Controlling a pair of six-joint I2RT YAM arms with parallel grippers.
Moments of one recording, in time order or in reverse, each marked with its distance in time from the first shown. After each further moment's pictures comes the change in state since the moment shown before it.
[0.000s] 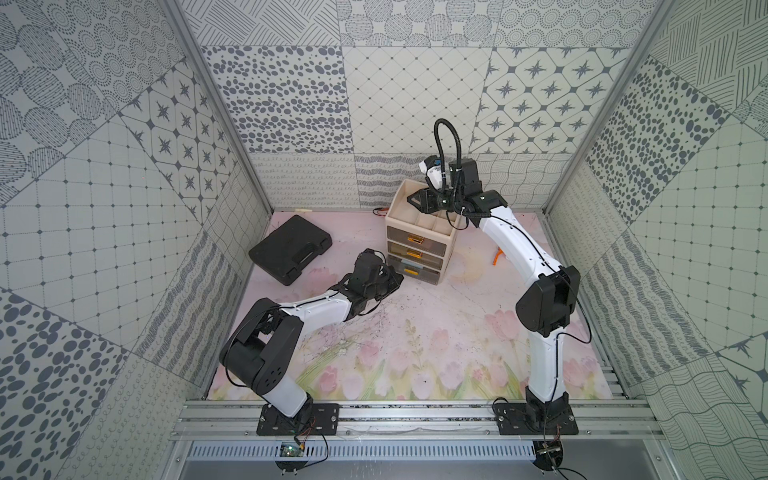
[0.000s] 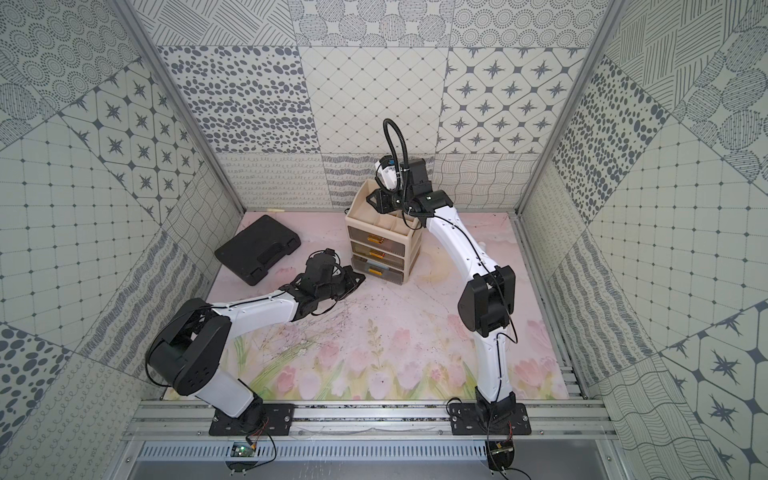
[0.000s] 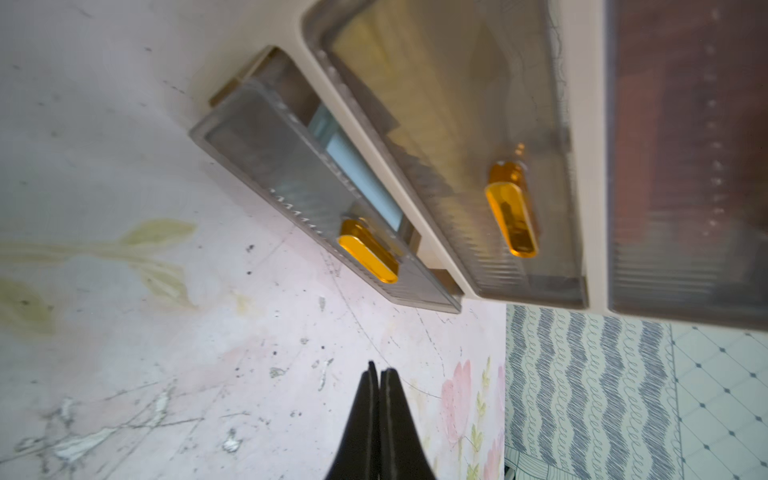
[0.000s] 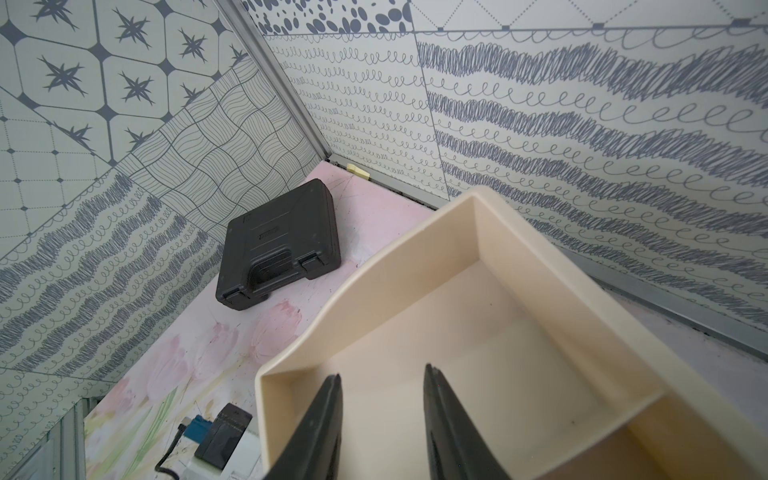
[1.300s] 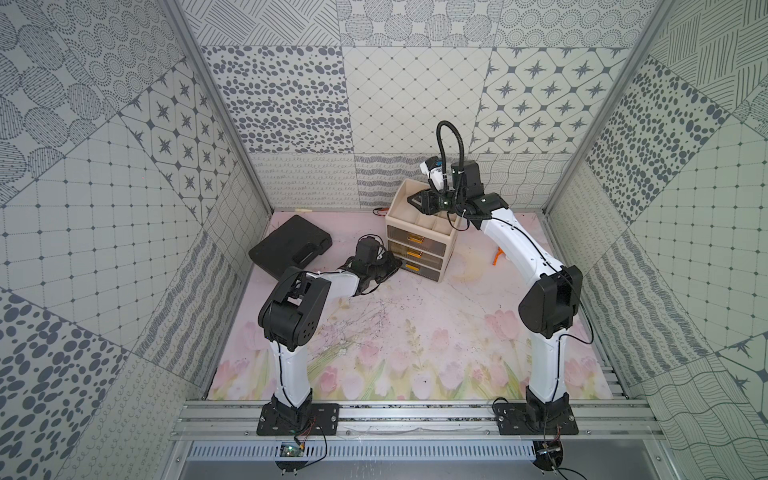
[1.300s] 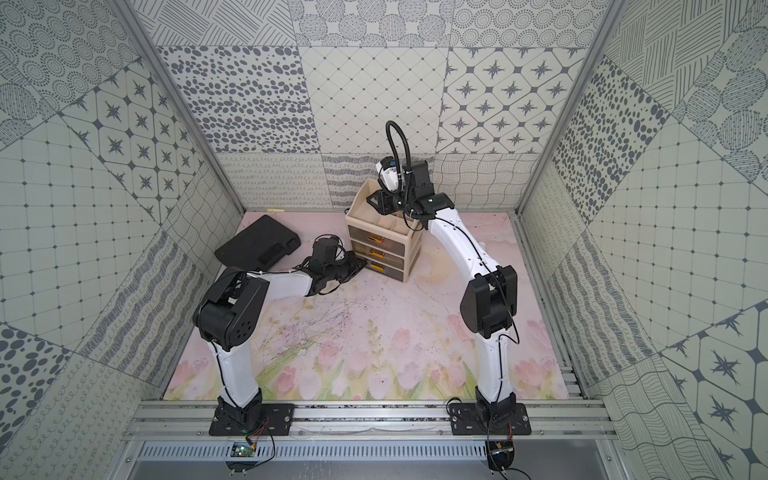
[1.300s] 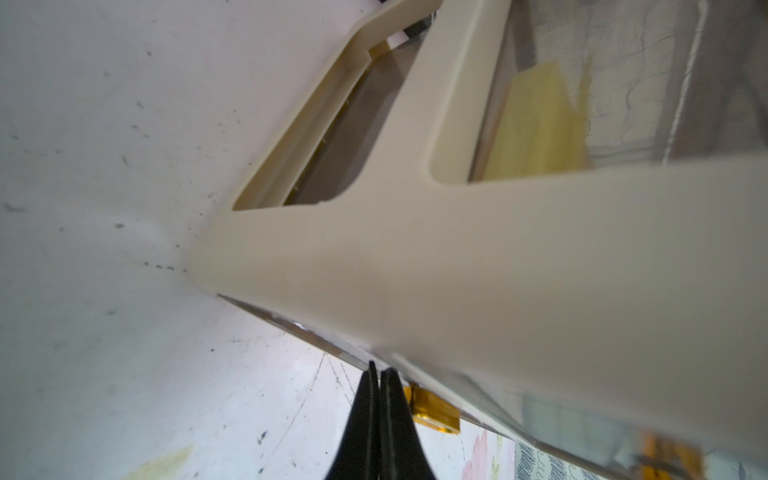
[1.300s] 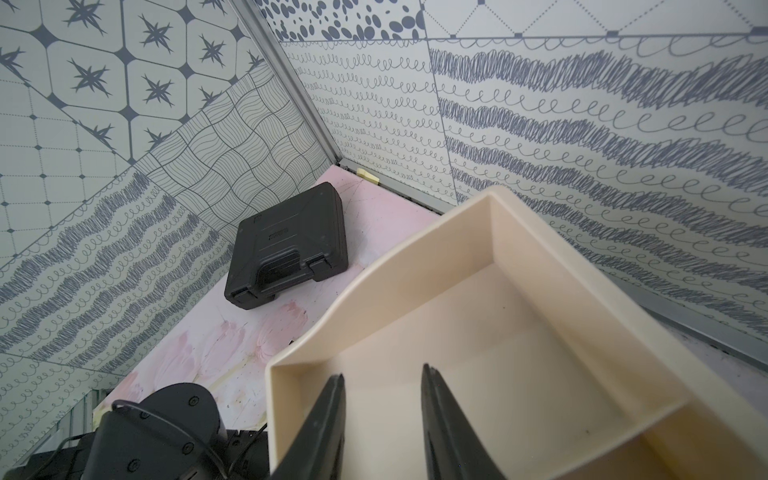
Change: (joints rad) left arm 0.120 0.307 0.232 0.089 0.143 0.049; right arm -0.009 -0.025 -0.064 0.064 -0.040 -0.005
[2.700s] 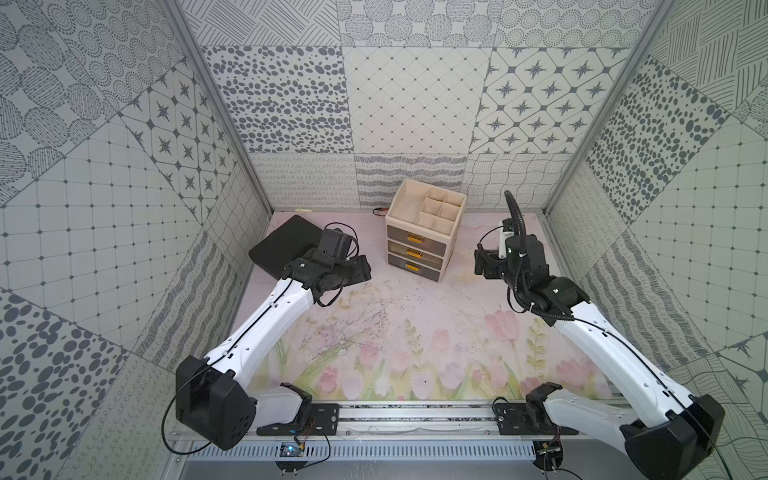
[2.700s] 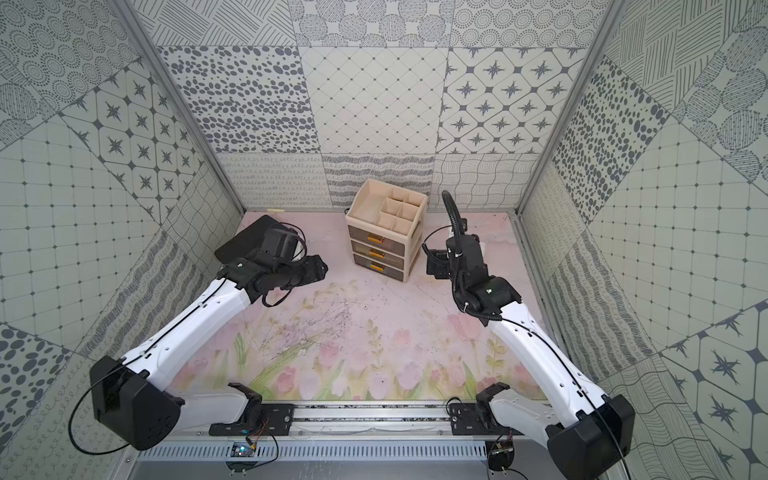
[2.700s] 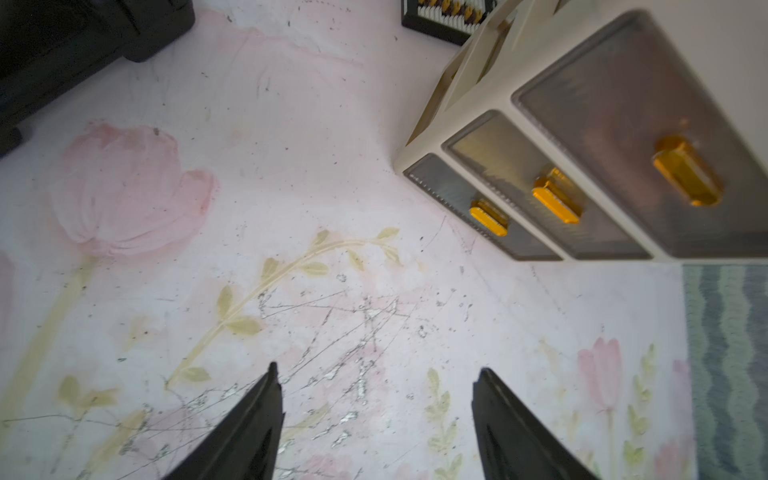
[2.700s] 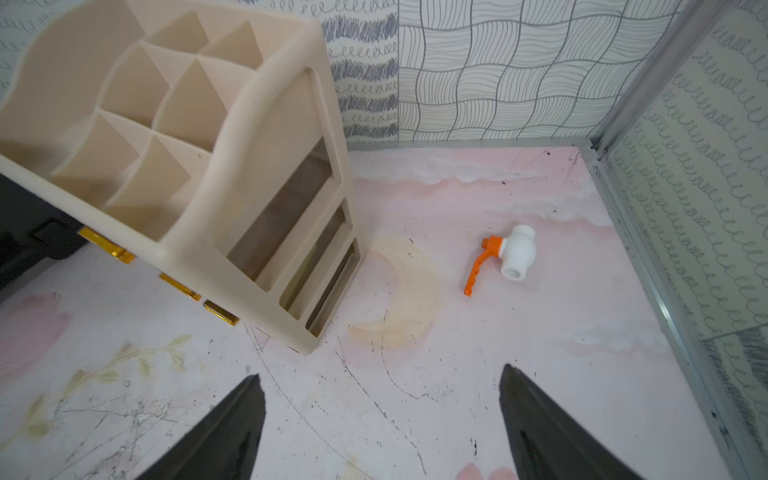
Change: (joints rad) left arm 0.020 -0.650 0.070 -1.029 -0.363 0.422; right arm 0.069 -0.992 -1.119 0.021 0.838 0.132
